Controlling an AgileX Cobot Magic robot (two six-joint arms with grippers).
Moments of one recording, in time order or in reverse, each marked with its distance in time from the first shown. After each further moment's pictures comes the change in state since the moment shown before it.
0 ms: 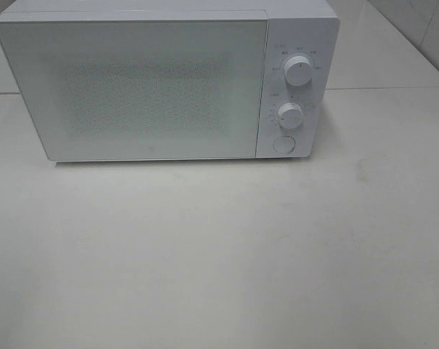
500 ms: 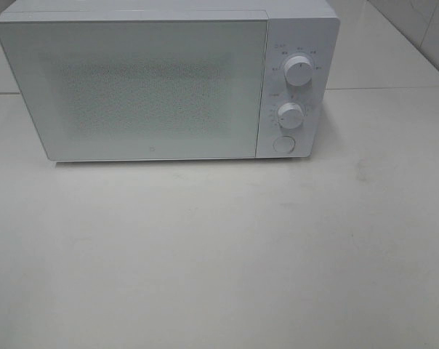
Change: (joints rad) left arm 0.000 0.000 0.000 0.000 0.000 0.000; right arm -0.164 -0.411 0.199 -0.096 0.007 0.077
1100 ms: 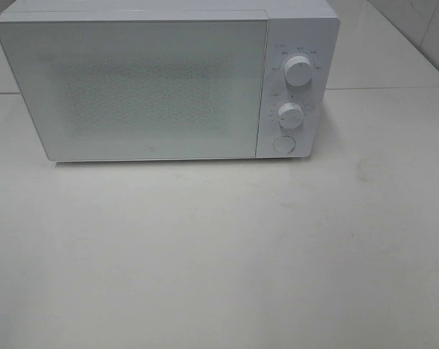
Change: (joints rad) left arm 0.000 0.000 0.000 0.000 0.000 0.000; right arm -0.060 -0.086 0.102 0.000 -0.092 0.000
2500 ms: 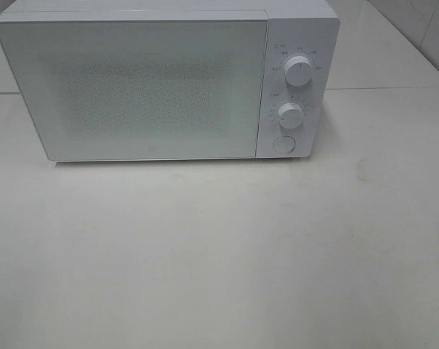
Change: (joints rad) left arm 0.000 0.000 0.000 0.000 0.000 0.000; right arm 0.000 0.447 -0.066 0.011 -0.490 0.000
